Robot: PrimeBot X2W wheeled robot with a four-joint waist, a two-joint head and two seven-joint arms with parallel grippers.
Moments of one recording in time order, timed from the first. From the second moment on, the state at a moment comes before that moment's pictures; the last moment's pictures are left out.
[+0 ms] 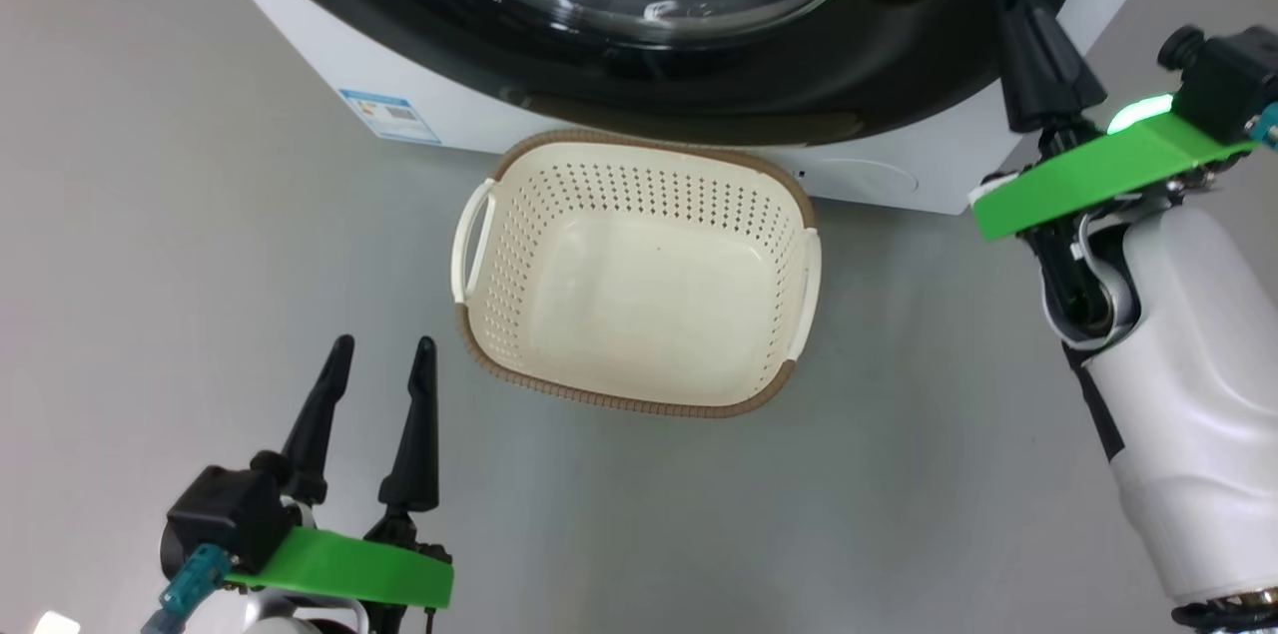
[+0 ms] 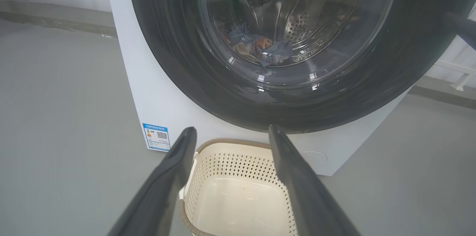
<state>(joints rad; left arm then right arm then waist) -0.13 0.04 -0.16 0.05 -0.33 -0.13 -0.26 -0.78 -0.22 0.19 0.45 0.55 0.13 -0.26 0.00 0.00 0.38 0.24</state>
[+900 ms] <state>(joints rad) -0.14 0.04 -0.14 0.10 -0.34 -0.13 -0.26 -0.74 -0.21 0.23 0.48 0.51 0.13 -0.26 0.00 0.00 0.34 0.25</state>
